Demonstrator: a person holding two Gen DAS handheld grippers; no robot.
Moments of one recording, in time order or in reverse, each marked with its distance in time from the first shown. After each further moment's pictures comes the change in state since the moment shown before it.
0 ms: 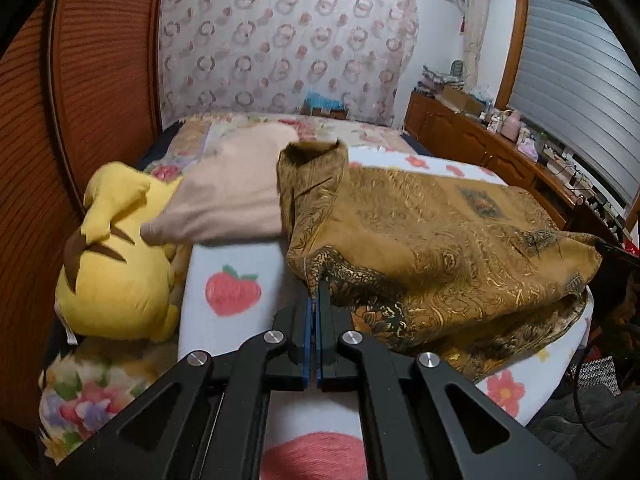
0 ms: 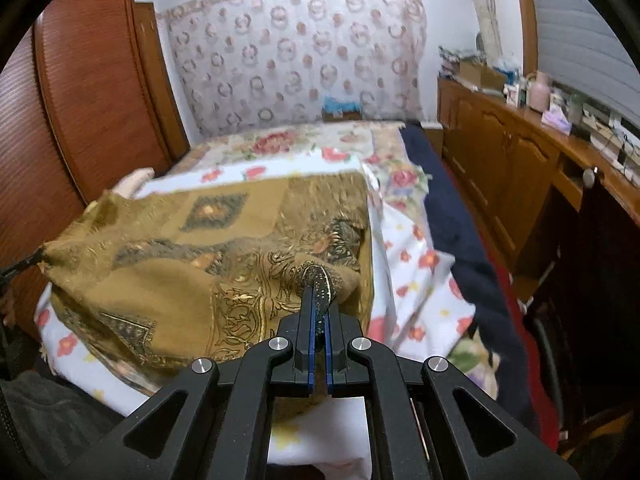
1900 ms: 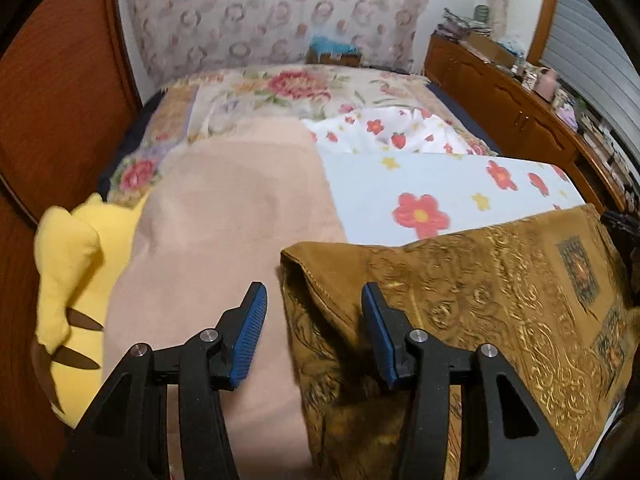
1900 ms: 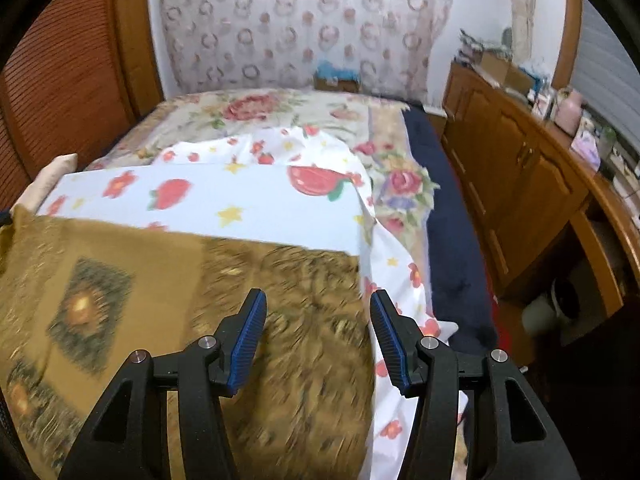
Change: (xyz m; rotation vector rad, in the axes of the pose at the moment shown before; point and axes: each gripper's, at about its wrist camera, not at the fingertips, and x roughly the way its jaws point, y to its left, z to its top) left arm 0.187 0.016 0.135 0.039 0.247 0.046; right arm 0.265 -0.010 0.159 -0.109 0.148 -0.077
